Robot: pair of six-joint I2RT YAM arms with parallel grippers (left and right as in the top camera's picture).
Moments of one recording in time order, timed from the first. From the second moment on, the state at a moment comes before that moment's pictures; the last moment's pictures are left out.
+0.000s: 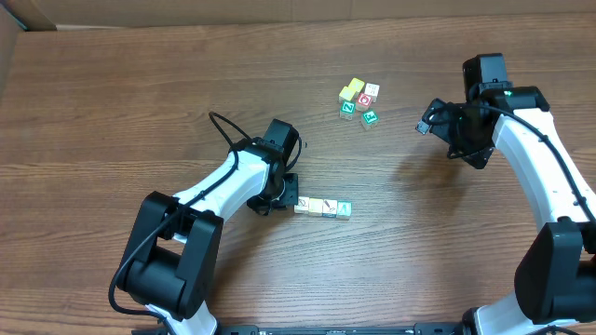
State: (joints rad) left arm -0.42 1.84 1.08 -0.76 0.07 -0.44; right arm 0.05 1.73 1.38 -0.96 -0.11 0.62
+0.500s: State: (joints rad) left arm -0.38 1.49 1.17 -0.98 -0.03 -0.45; right arm 0.05 1.73 1.38 -1.10 -0.23 0.52
